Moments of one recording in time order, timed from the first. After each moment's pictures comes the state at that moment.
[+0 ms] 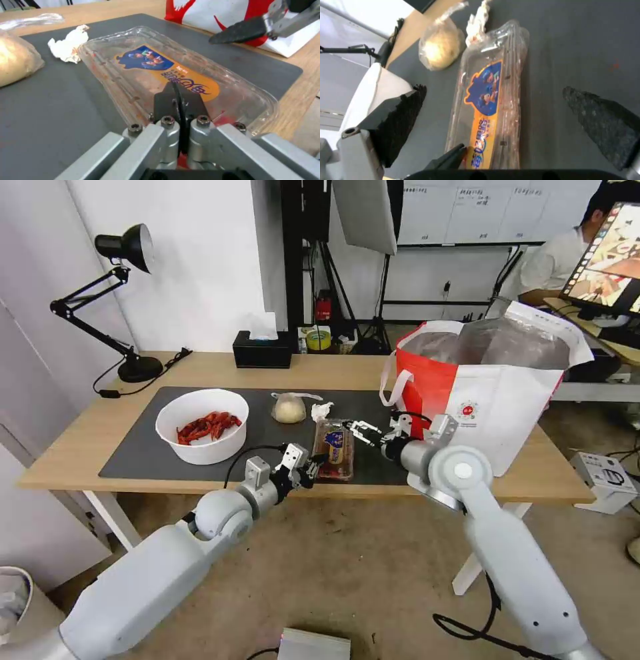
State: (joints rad) left arm 0.70 -0.93 0.22 -1.72 -0.70 0.23 0.07; right arm -0.75 1.20 0.21 1.82 1.56 -0.64 0.69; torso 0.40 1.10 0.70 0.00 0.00
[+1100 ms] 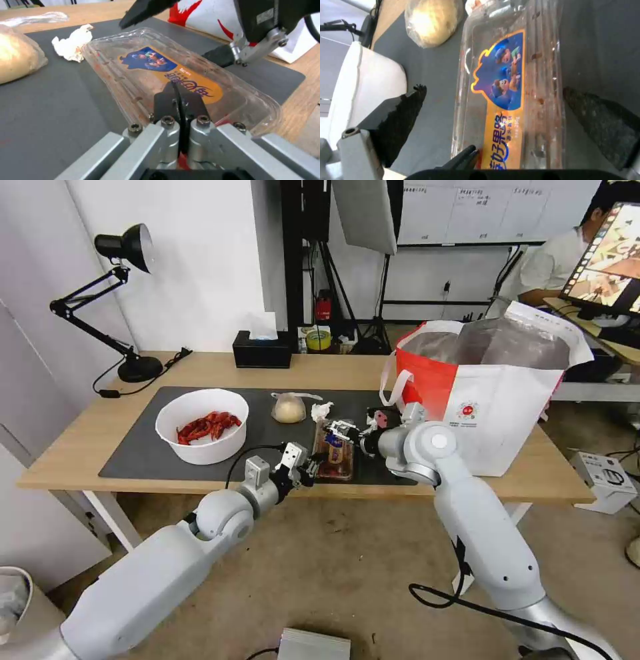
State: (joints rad) left arm 0.70 -0.93 0.22 -1.72 -0.72 0.21 0.05; right arm -0.62 1.28 0.14 1.67 1.70 -0.72 0.84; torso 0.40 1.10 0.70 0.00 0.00
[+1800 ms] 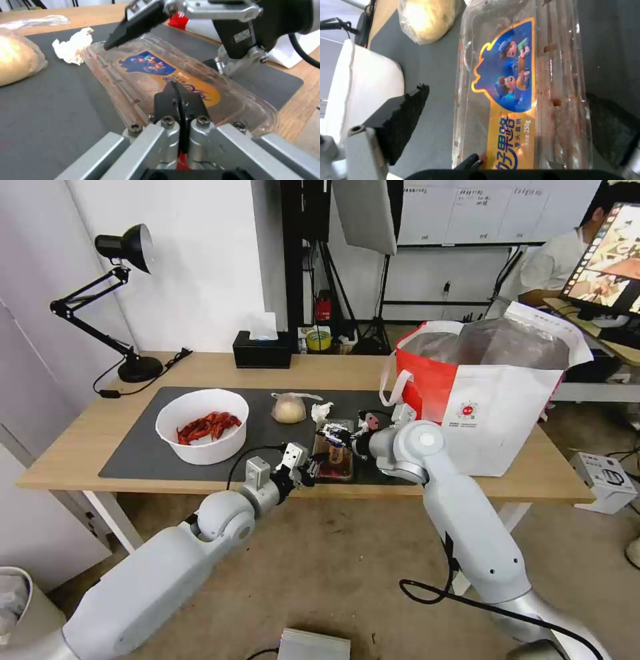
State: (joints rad) left arm 0.71 -0.94 0.22 -1.72 -0.73 0.21 0.03; right arm -0.60 1.31 0.13 1.61 1.70 -0.72 0.85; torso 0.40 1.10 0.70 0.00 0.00
